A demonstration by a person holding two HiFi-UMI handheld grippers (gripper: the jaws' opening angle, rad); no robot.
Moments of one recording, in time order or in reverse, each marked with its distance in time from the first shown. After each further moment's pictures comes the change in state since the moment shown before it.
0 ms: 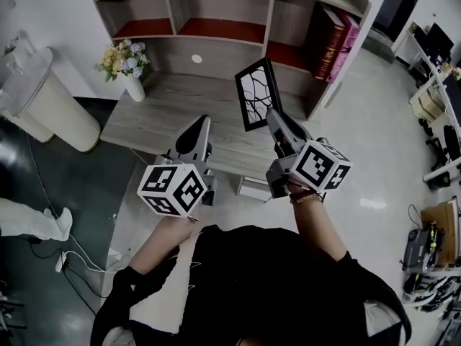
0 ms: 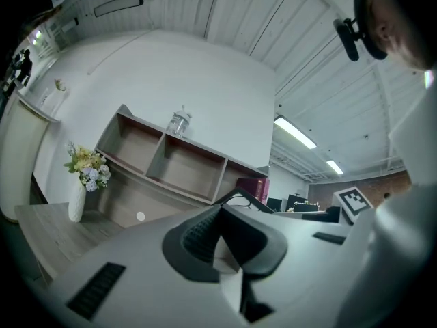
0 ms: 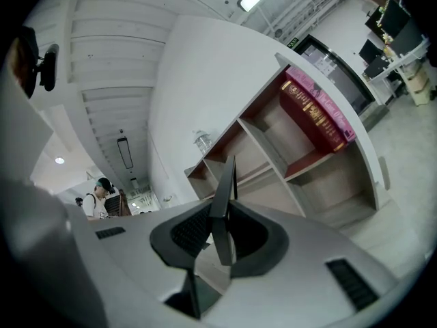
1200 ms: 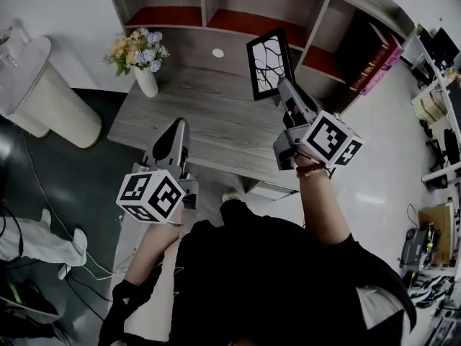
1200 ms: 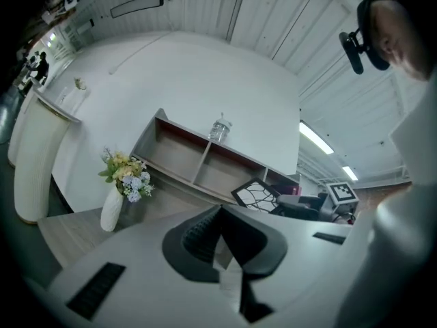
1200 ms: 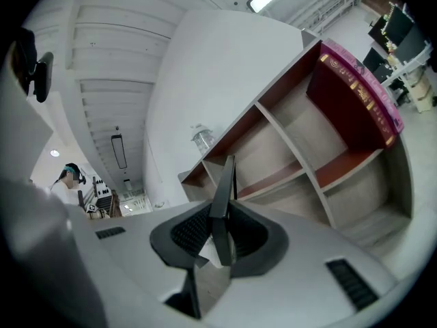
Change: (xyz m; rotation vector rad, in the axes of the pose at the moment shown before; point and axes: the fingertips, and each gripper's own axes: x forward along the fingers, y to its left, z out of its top) left arm -0.039 0.158 0.032 -0.053 -0.006 0.098; right arm 0.133 0.035 0.006 -0.032 -0.057 -0.004
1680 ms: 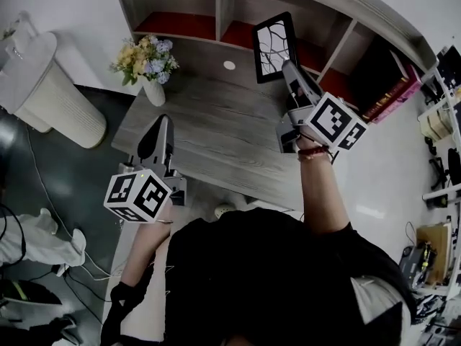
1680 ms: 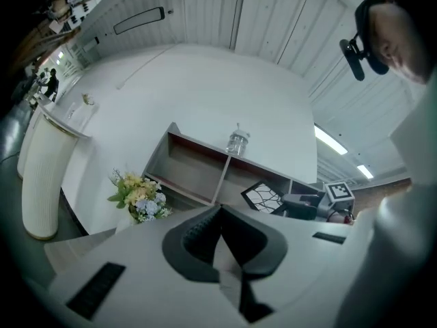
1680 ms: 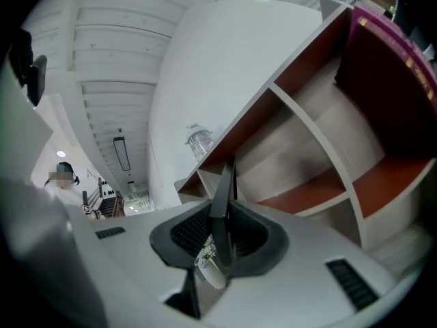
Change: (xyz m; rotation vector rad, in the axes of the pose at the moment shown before) left arm 0.029 0.059 0.050 0.029 -0.085 0.100; right arm 0.099 -0.005 0.043 -0.022 -0.026 0.062
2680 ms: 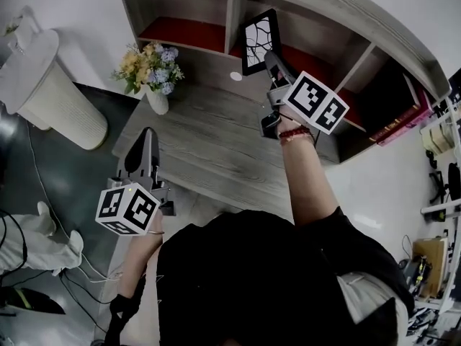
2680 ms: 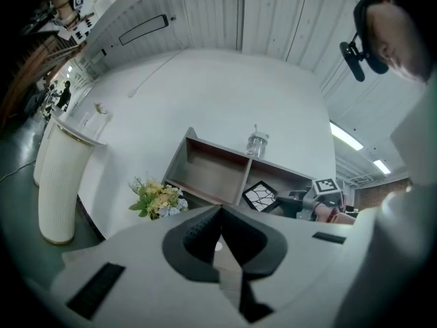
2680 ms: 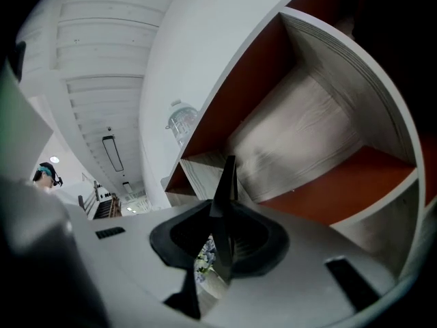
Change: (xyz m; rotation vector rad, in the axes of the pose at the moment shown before) left arm 0.002 0.051 0.013 0.013 -0.020 0.123; right arm 0.103 -0.010 -0.016 0.056 0.048 -0.030
